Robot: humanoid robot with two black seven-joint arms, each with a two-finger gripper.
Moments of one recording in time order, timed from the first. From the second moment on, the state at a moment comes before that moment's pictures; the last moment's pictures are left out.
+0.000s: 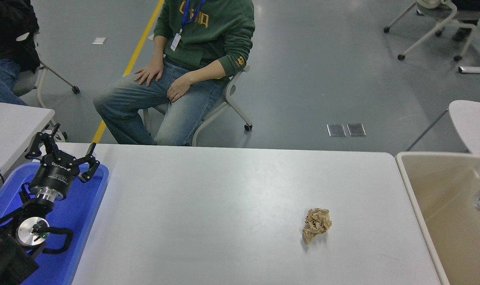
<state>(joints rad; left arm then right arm) -0.56 0.46 -0.57 -0.39 -0.23 -0.70 -0.60 1.11 -0.84 -0.44 0.66 -0.49 0.21 -0.12</state>
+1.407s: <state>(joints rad) -0.56 0.46 -0.57 -0.39 -0.23 -0.70 -0.60 0.75 -0.35 -0.27 0.09 -0.46 -0.08 -0.12</state>
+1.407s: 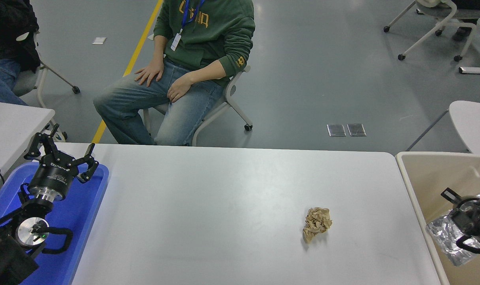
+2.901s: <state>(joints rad) -0.56 0.46 -0.57 -0.39 -0.23 -0.70 -0.60 0.75 -0.53 0.51 0.88 -0.32 -0.08 -0.04</state>
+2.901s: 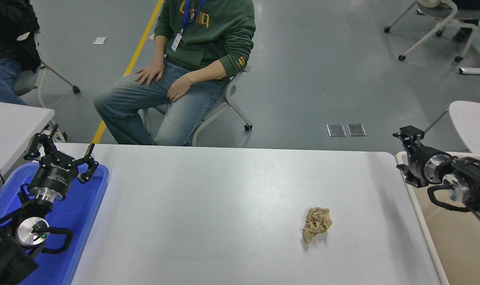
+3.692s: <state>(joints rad) -0.56 0.46 -0.57 -0.39 -0.23 -0.70 -0.60 0.54 -0.29 0.84 0.97 -0.34 -0.07 0.10</state>
